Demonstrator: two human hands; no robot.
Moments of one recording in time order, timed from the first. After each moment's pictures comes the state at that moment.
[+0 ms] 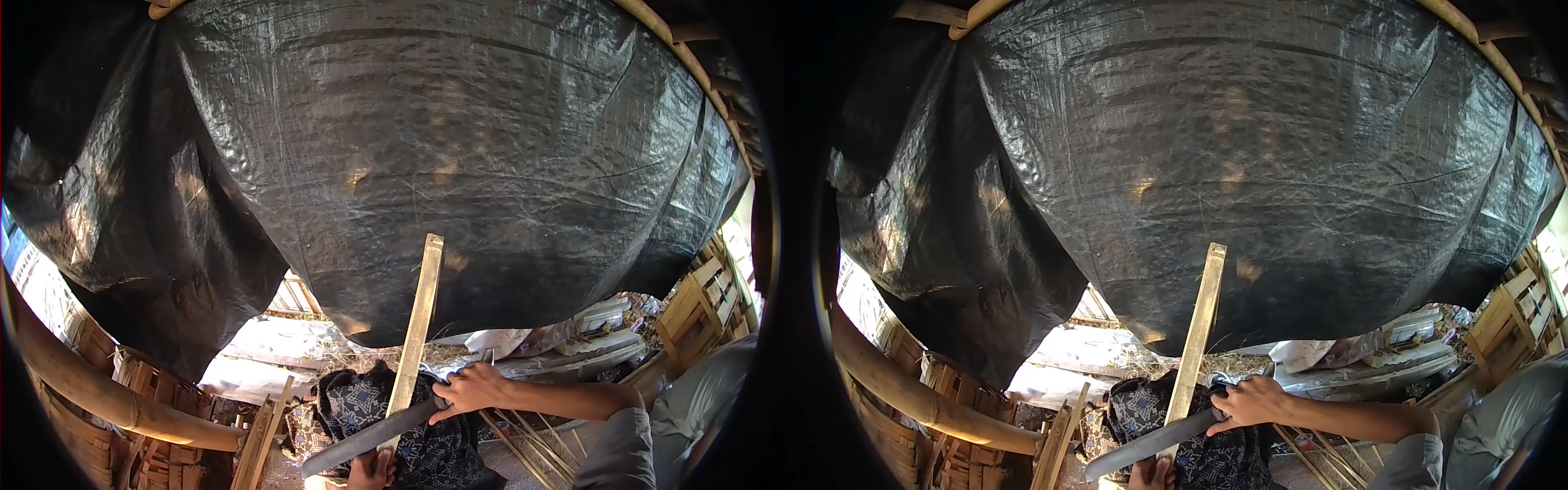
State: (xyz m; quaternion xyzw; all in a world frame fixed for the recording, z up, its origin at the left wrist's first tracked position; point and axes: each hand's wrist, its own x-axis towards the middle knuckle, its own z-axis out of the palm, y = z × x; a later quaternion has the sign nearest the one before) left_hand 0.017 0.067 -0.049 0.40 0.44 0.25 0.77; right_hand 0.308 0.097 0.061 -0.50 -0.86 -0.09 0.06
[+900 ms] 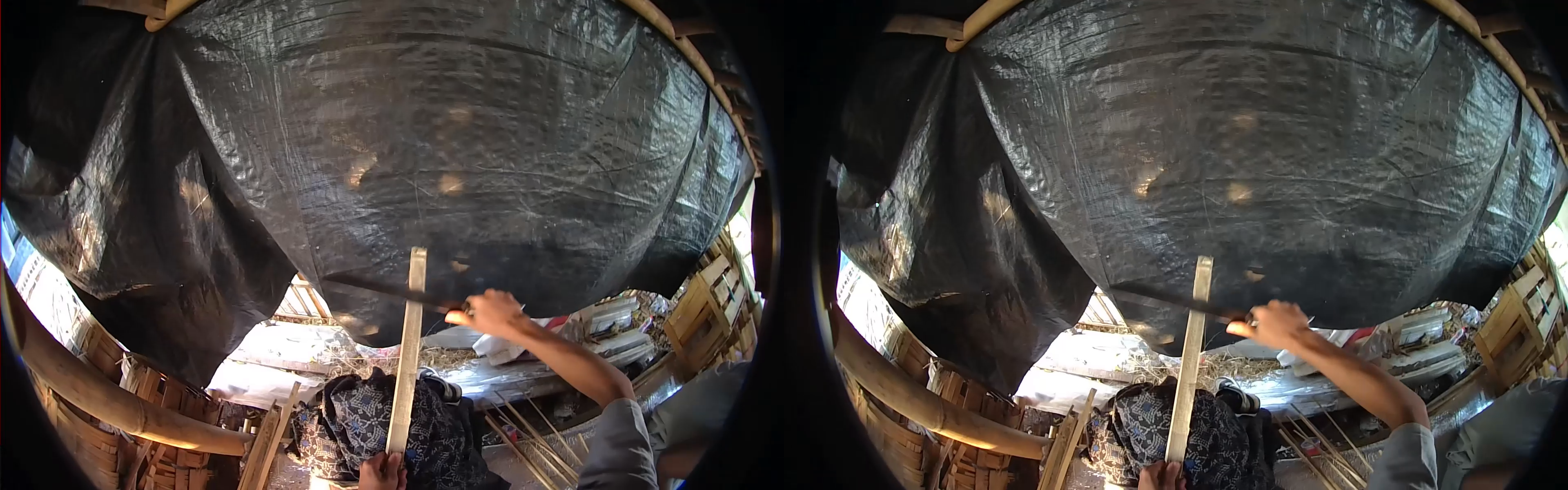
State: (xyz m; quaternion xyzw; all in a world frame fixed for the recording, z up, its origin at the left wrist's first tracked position) left_hand 0.036 0.068 0.024 0.52 0.45 0.26 0.67; right_hand 0.377 0.174 0.102 -0.80 -0.58 0.12 0.00
